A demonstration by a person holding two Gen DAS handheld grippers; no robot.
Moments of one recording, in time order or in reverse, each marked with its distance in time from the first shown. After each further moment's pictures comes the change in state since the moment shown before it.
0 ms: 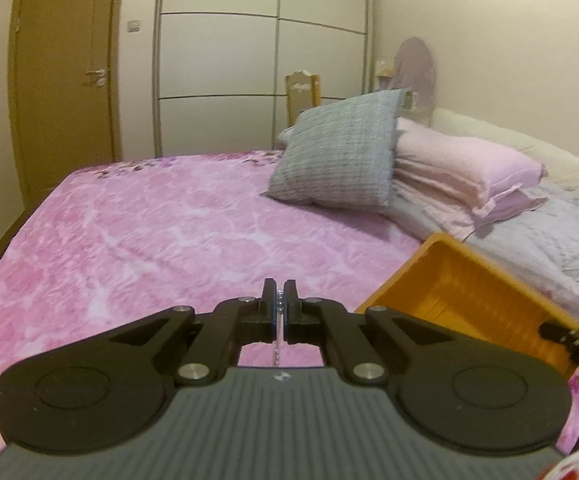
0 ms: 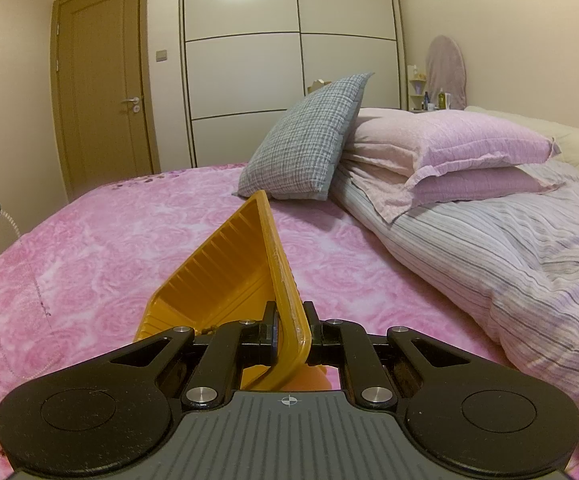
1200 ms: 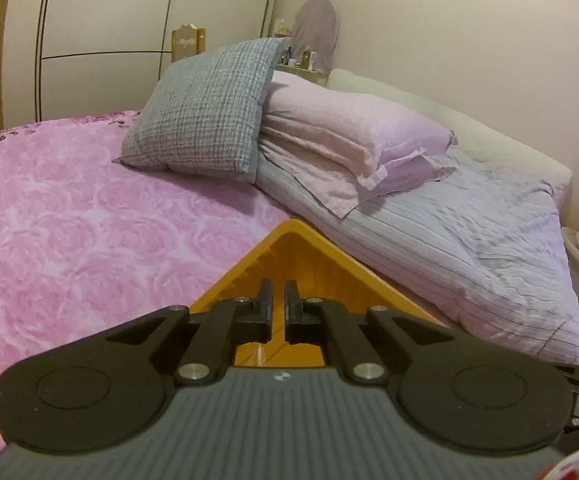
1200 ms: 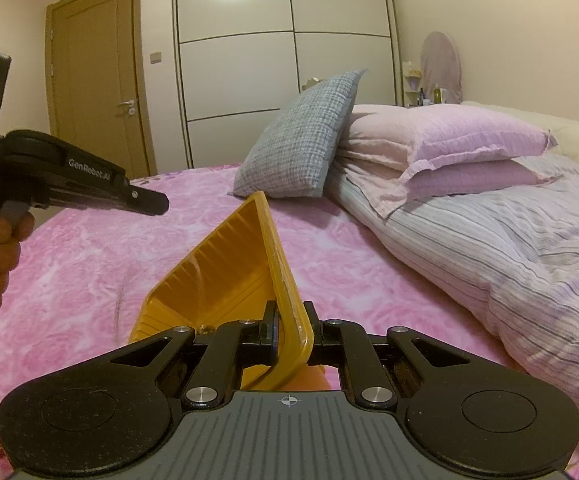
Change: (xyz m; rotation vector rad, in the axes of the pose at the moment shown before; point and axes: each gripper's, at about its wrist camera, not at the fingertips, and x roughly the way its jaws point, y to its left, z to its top) left arm 0.115 -0.114 0.008 0.010 0.135 -0.320; right arm 0.002 -0.003 -0.001 0.024 -0.002 -0.001
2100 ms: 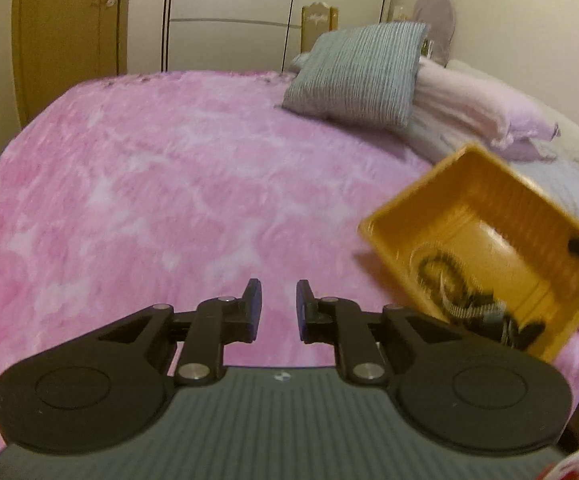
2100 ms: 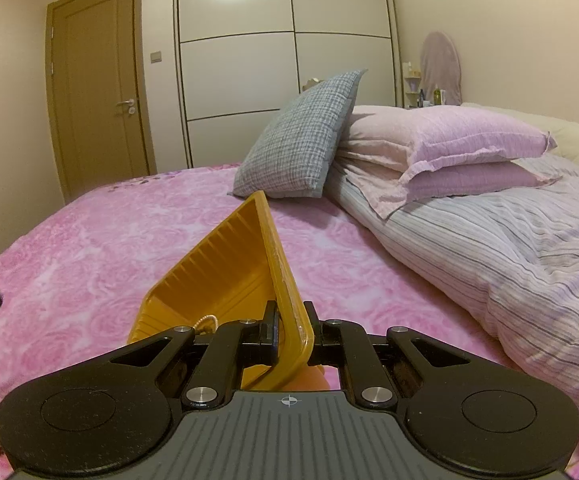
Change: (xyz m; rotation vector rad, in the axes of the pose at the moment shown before) left arm -0.132 0.123 -0.114 -0.138 0.067 0.306; right arm 0.000 0.000 -0.001 -0.005 -0.002 -0.002
